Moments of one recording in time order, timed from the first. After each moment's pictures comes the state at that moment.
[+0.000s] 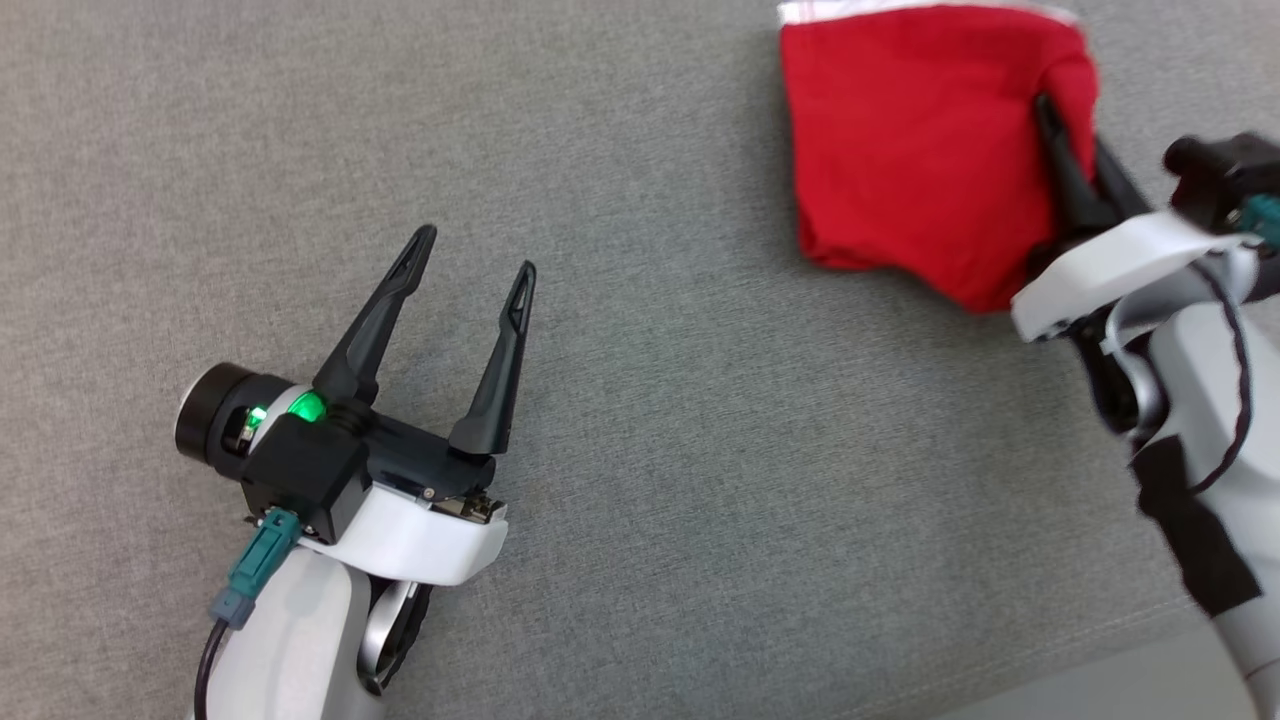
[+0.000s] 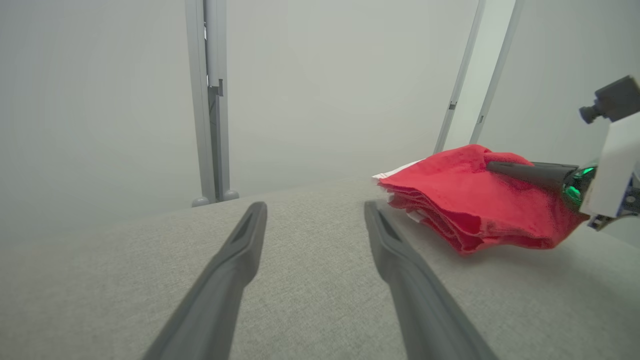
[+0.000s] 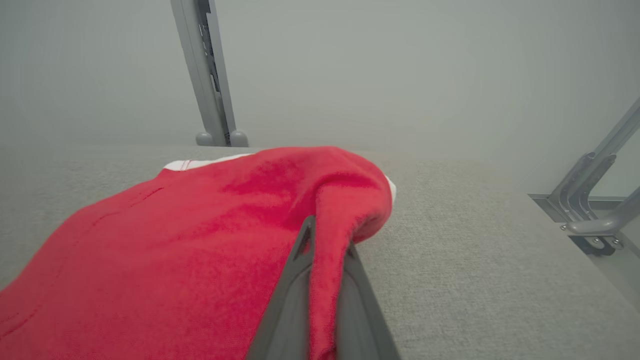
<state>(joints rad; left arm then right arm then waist) -0.29 0.11 -0.25 -0.02 -0.13 -0.11 -0.26 -0.81 -0.23 0.37 0.69 0.46 0.13 -0.26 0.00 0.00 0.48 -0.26</state>
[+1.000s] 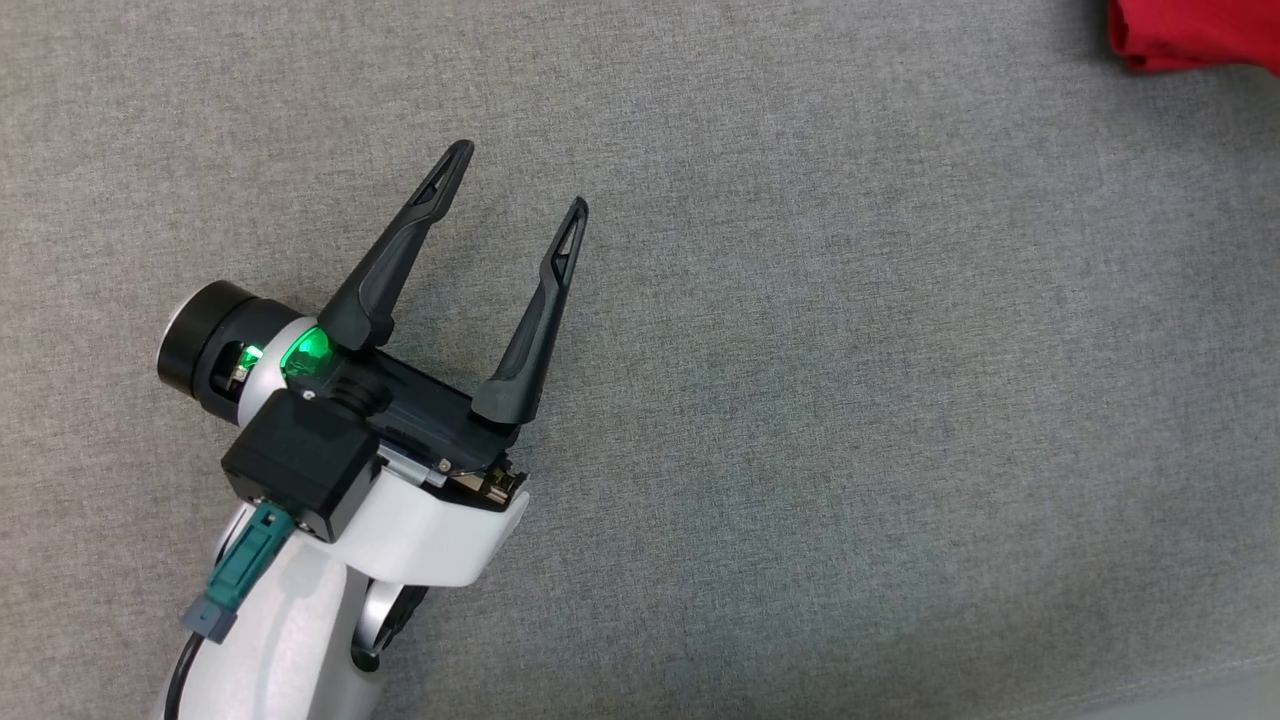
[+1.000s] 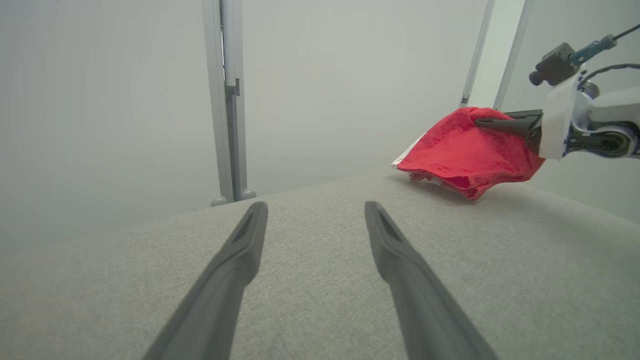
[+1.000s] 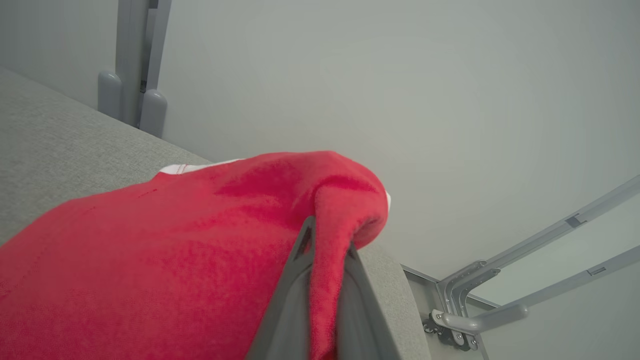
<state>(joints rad) -0.38 0.15 -0.31 -0.19 -0.13 -0.11 -0.20 -1.11 -0.57 0.40 0.80 0.23 0.13 -0.26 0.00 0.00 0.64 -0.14</state>
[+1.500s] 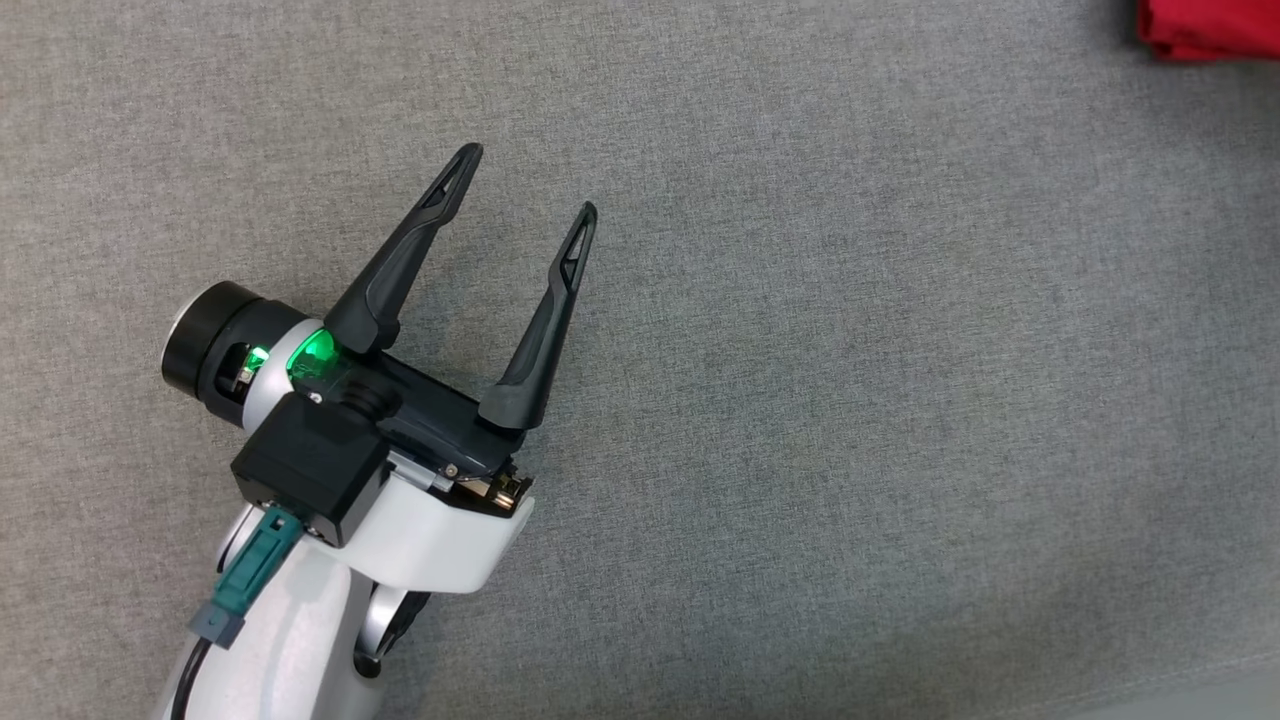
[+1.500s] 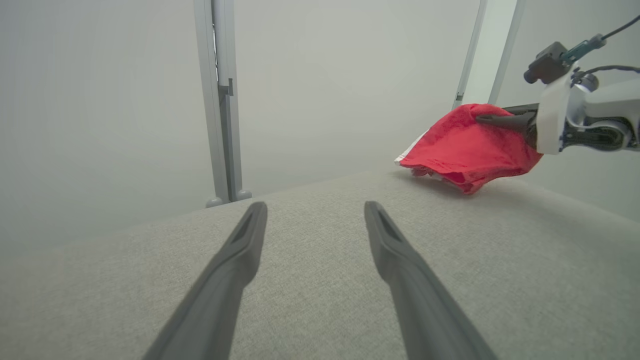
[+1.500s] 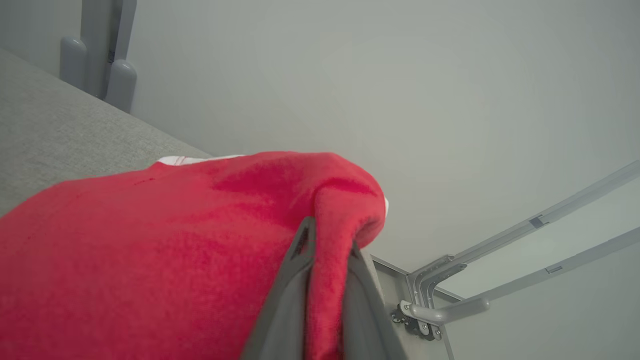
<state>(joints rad) -0.38 0.16 -0.33 -0.21 -0.13 -0.10 -0.18 -1.13 -0.56 0.35 0.86 0.11 0.13 -0.26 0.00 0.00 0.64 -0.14</state>
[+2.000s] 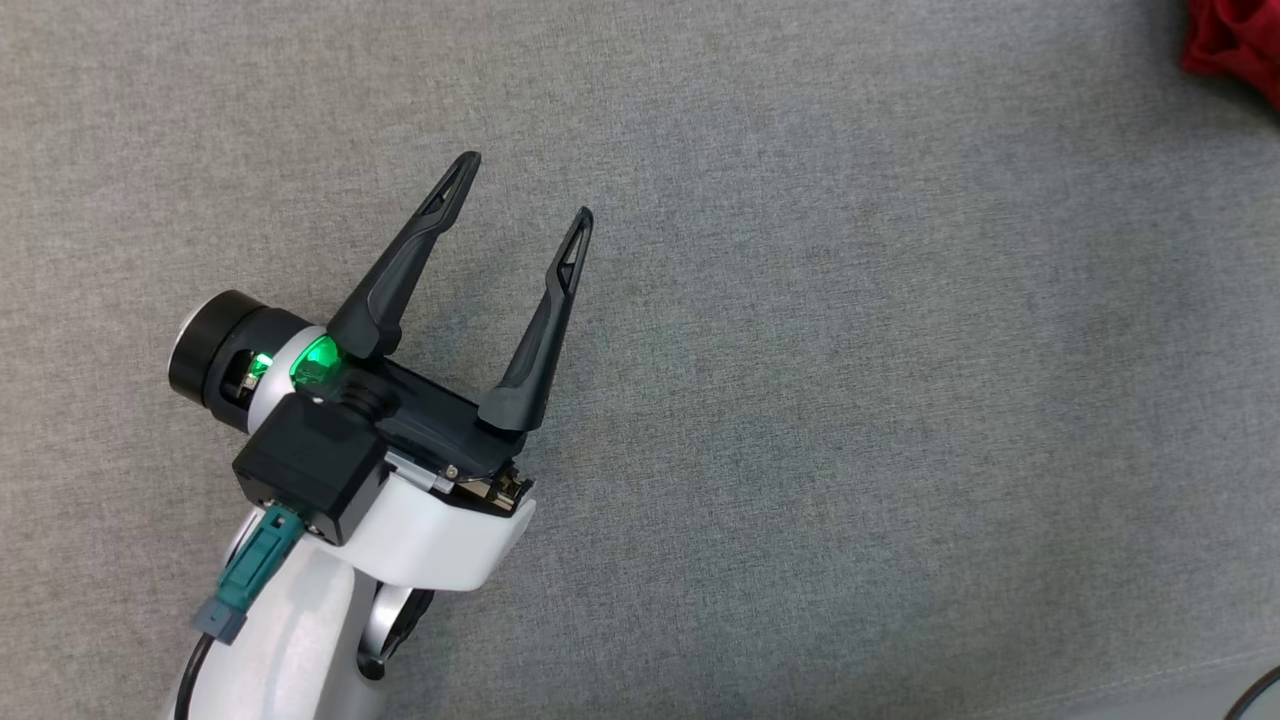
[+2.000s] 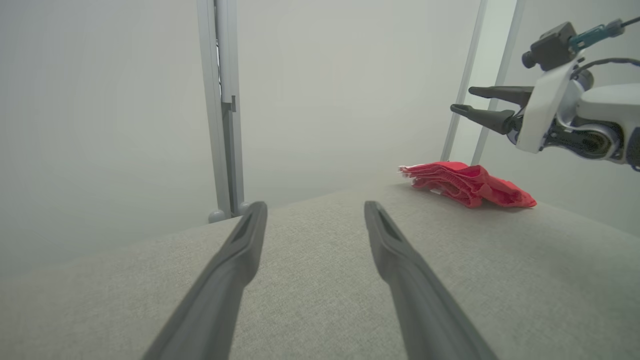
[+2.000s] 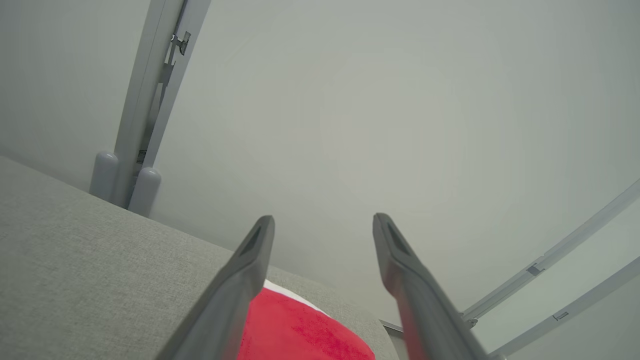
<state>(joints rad) -0.37 0.16 -0.34 -0.19 -0.15 -0.09 -0.19 -1.04 -0.36 0.04 0.64 -0.16 0.13 -0.26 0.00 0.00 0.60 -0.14</state>
